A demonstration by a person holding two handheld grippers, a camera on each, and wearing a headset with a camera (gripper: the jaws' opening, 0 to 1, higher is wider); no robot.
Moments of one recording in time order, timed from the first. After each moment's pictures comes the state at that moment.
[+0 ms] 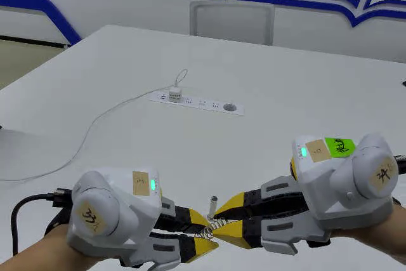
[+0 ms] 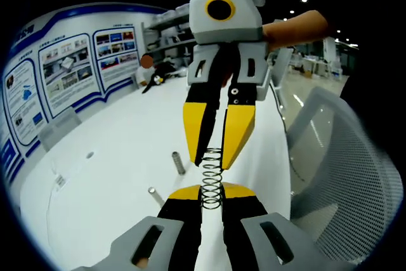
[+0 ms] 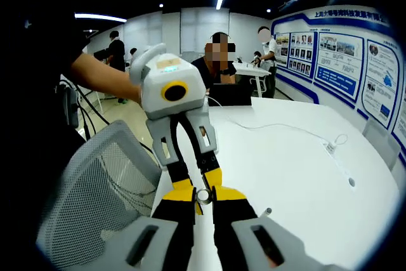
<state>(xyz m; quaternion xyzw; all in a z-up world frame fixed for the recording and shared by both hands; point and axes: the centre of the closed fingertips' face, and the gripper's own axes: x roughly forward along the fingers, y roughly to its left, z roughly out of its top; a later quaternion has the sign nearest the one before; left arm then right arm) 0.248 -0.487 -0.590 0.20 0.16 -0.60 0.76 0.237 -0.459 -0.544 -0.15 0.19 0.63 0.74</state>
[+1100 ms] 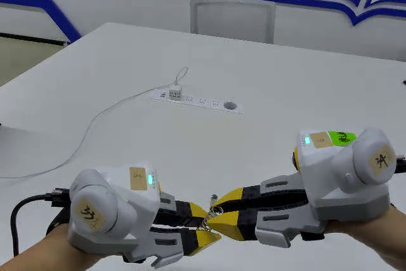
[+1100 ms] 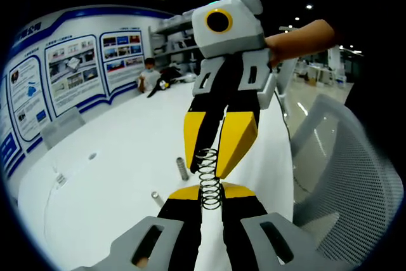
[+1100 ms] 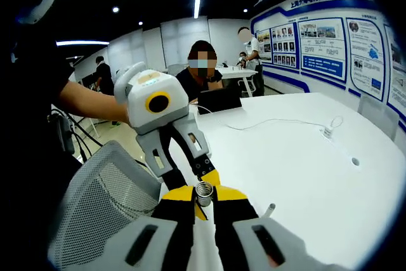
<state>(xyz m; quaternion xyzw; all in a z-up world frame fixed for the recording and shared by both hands) 0.253 -0.492 -0.584 0.17 0.15 -0.59 0.77 0.251 -0.463 -0.549 -0.10 0.22 0.60 0.77</state>
